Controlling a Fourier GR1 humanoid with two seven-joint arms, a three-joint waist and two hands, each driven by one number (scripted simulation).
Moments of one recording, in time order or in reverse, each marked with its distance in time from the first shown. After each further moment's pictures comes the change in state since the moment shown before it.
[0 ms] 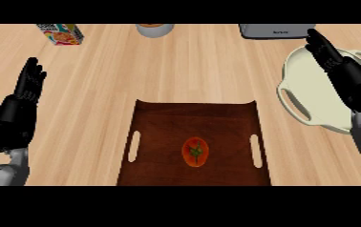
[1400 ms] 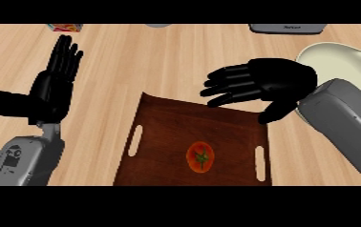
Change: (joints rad) left arm -0.189 -0.151 -0.015 0.044 0.131 -0.062 0.040; right arm -0.404 -0.043 0.489 0.063 0.537 0.222 -0.889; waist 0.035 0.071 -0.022
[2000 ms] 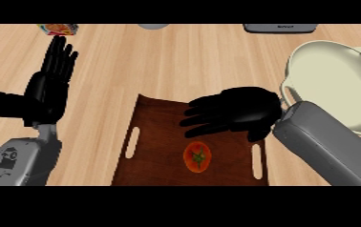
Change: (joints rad) left arm 0.012 -0.014 0.037 -0.016 -0.025 -0.002 0.024; right arm 0.067 0.088 0.125 -0.079 0.256 -0.002 0.110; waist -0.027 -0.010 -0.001
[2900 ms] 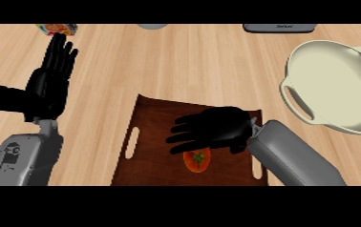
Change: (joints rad) left arm -0.030 -0.037 0.057 0.037 -0.043 -0.047 0.011; right arm 0.123 0.206 -0.019 0.097 0.275 -0.048 -0.054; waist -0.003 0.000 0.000
